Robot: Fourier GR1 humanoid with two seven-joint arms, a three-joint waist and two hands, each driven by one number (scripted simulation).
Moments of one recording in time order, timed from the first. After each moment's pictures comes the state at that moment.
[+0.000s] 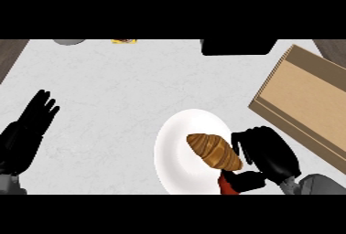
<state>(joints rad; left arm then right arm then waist) 0.00 0.35 0.10 -1.65 0.34 0.01 0.24 -0.35 -0.72 0.80 -1.75 0.53 0.02 0.55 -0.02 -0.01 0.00</state>
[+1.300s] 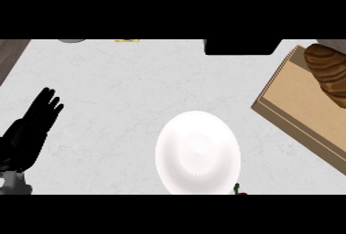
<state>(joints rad) -0.02 0.31 0.11 -1.65 0.30 -0.01 0.25 -0.25 -1.00 -0.06 -2.11 0.29 0.15 0.61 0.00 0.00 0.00</state>
